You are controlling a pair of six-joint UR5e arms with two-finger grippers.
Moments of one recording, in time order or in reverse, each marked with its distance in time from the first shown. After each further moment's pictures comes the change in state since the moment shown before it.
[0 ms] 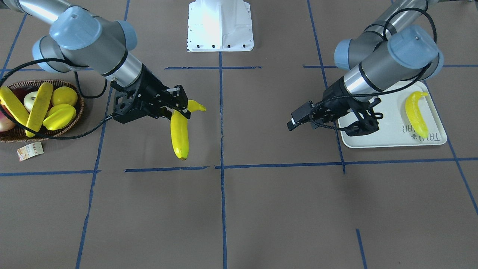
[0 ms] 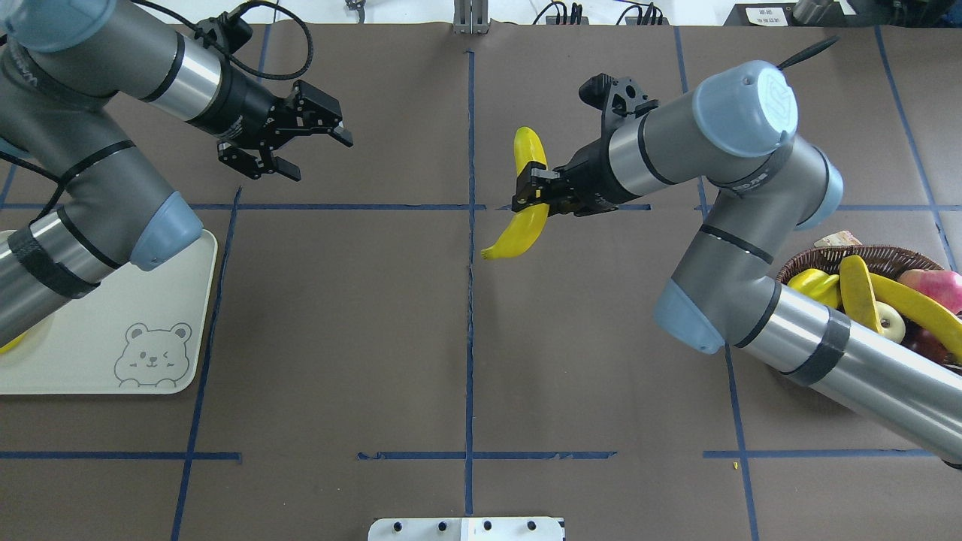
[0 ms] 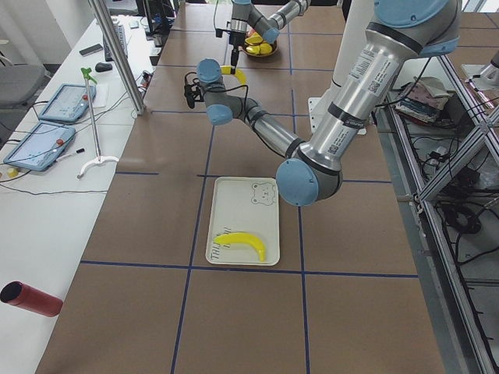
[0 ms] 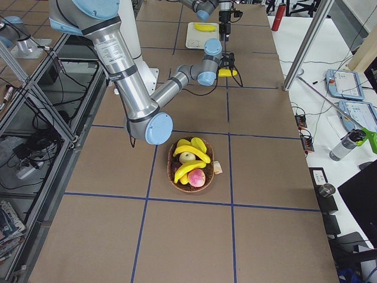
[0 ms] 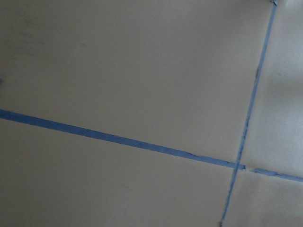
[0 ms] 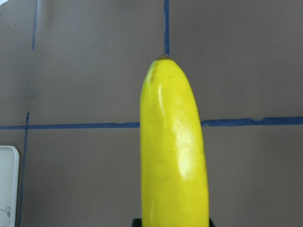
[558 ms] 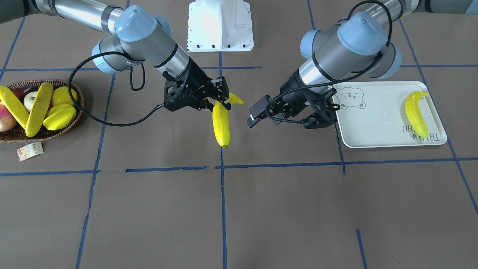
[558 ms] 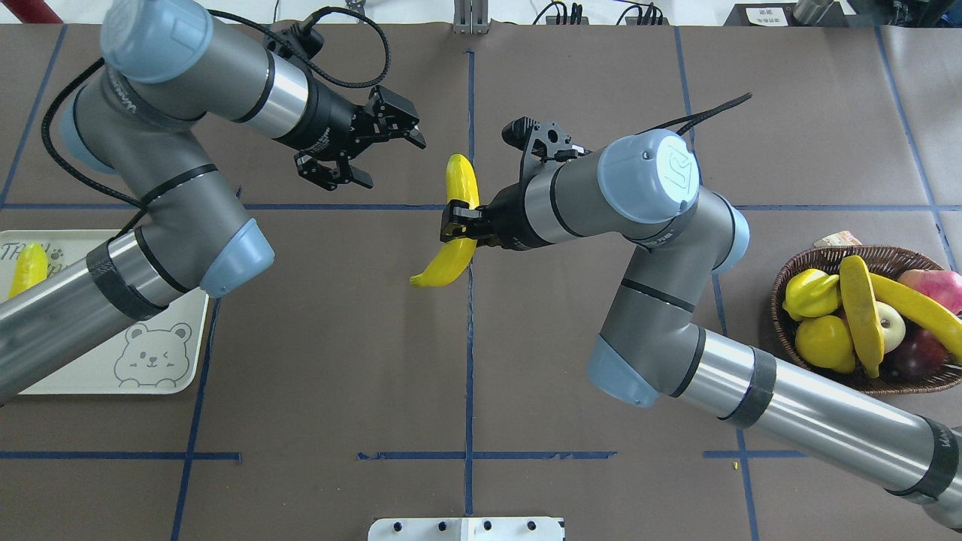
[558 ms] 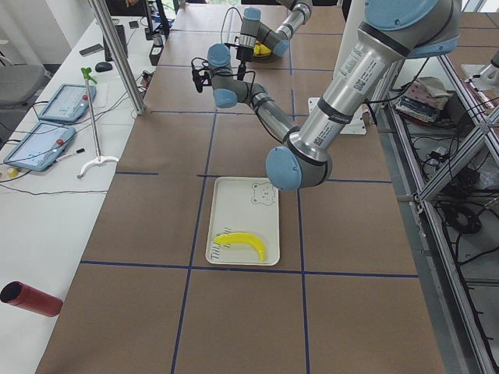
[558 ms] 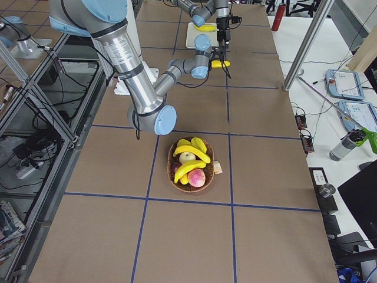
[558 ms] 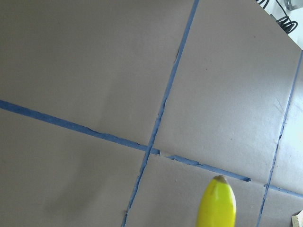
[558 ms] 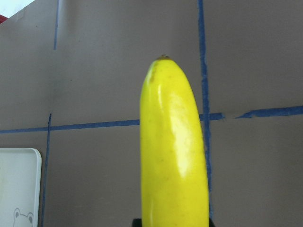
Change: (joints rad) left arm 0.119 -0.099 0.009 0.003 0.169 -0.144; right arm -0.134 0.087 -0.040 0.031 -0.152 0.053
